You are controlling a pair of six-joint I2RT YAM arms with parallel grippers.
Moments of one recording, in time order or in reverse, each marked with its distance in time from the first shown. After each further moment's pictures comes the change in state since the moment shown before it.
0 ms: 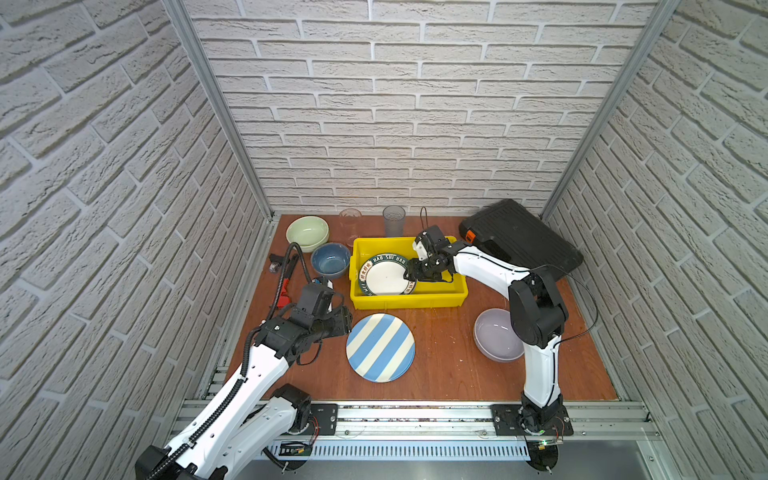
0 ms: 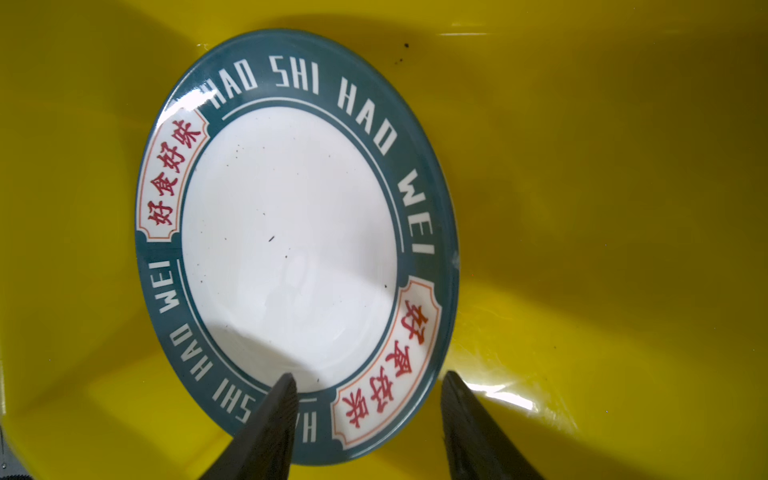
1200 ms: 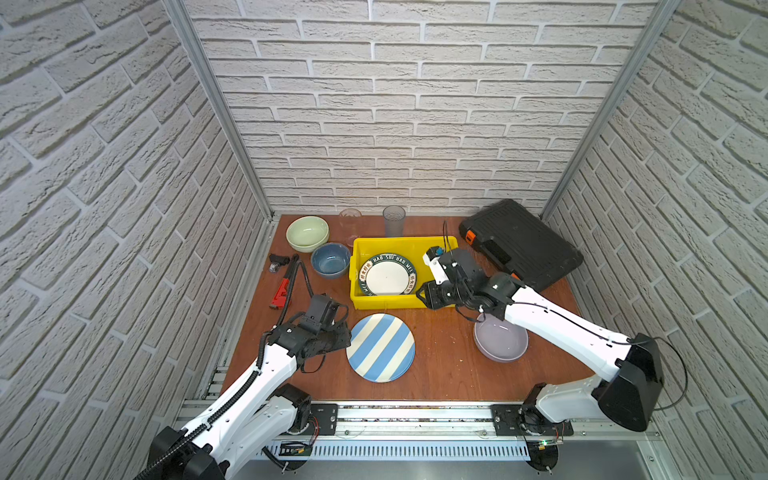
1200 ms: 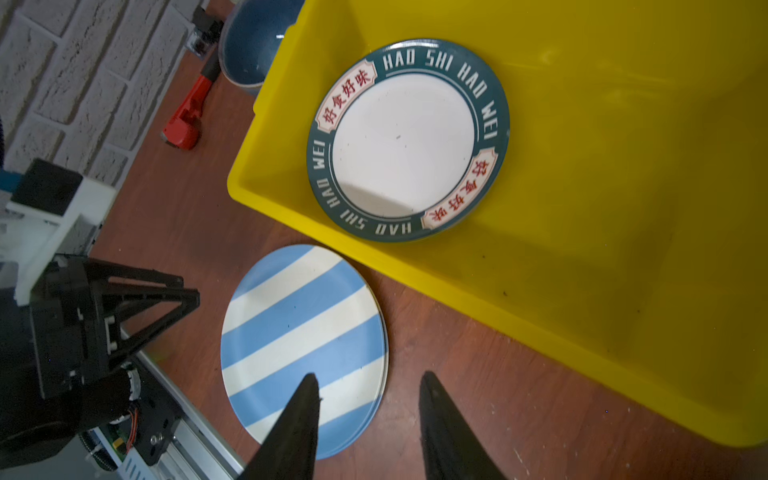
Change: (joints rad) left arm -0.002 0.040 -0.180 0.065 0.056 -0.101; right arm 0.234 -0.688 -0.464 0.016 0.177 -0.009
